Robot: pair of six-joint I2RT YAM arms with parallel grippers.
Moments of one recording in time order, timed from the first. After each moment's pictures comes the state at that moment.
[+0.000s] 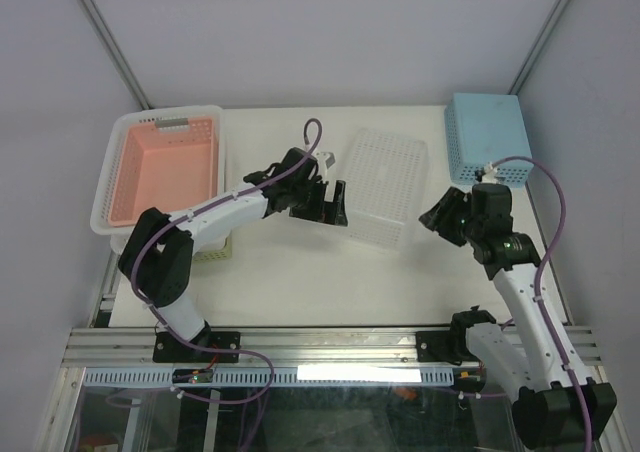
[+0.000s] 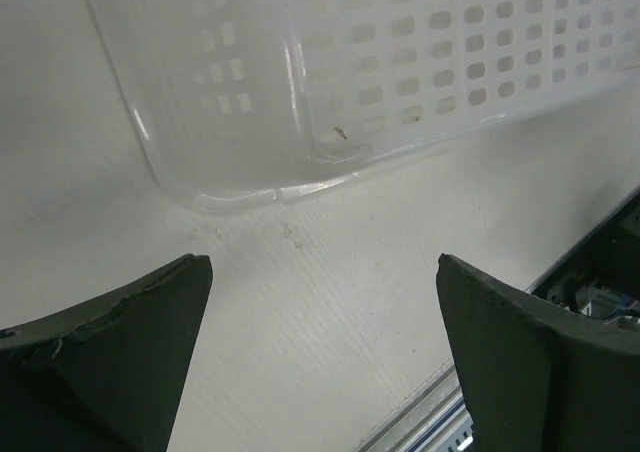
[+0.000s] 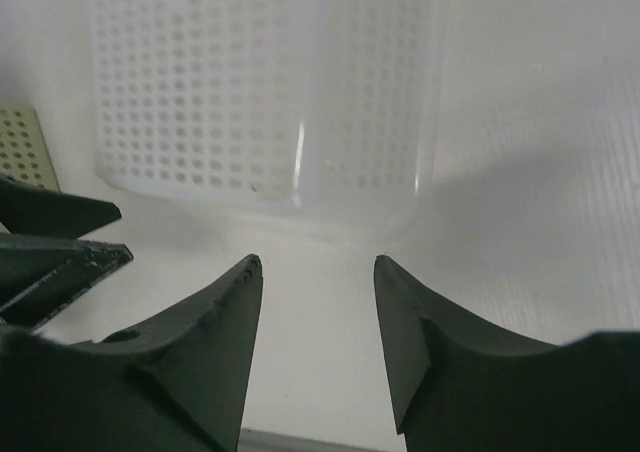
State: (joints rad) left arm -0.68 1.66 1.21 -0.40 0.25 -0.44; right arm 0.13 0.83 0.78 -0.60 -0.12 0.61
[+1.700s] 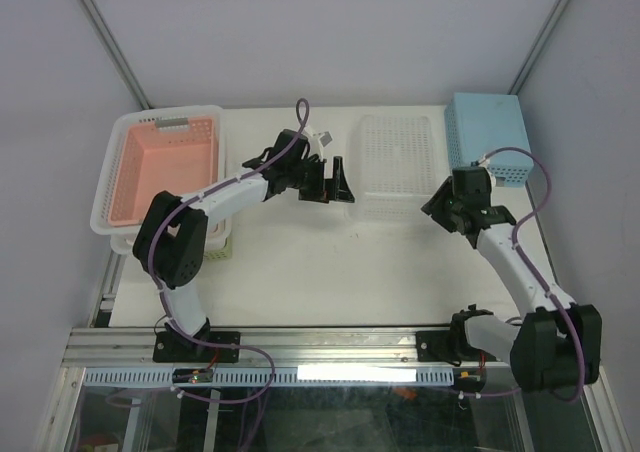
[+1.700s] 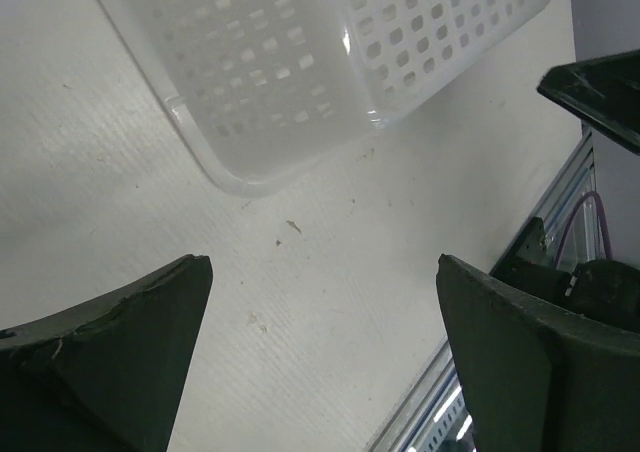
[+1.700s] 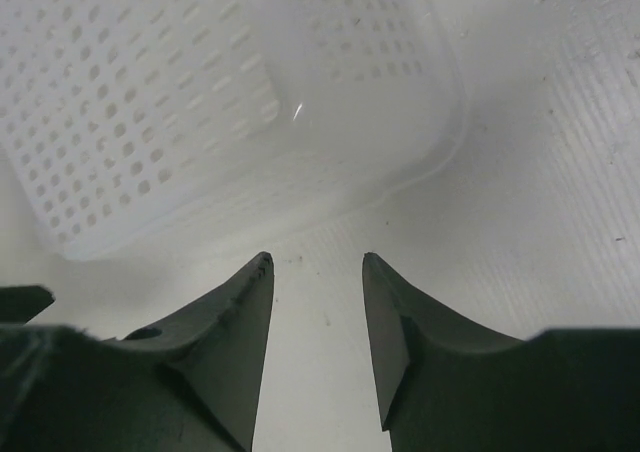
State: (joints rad) left arm -0.58 1.80 1.29 -0.20 0.50 -0.50; right arm 0.15 1.18 0.80 -0.49 0.09 0.74
